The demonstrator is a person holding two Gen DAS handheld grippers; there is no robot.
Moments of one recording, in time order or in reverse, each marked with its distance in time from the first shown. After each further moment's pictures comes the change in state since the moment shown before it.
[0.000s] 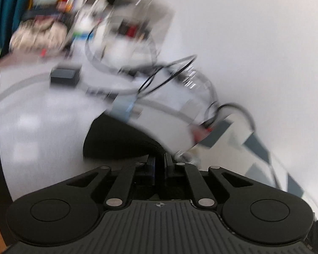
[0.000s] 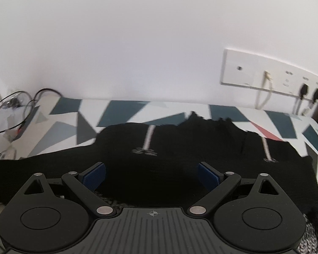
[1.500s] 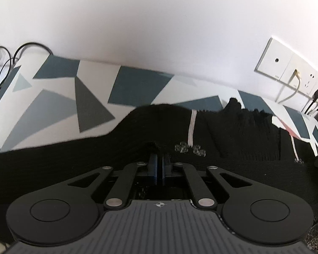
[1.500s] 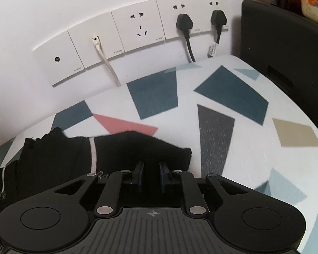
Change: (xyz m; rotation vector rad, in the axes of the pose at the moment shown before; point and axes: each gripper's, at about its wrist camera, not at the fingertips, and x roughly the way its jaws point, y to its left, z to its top) left arm 0.033 -0.284 -0.140 0.571 0.392 -0.404; right arm 0.052 -0.300 -0.006 0.386 0.083 -0.139
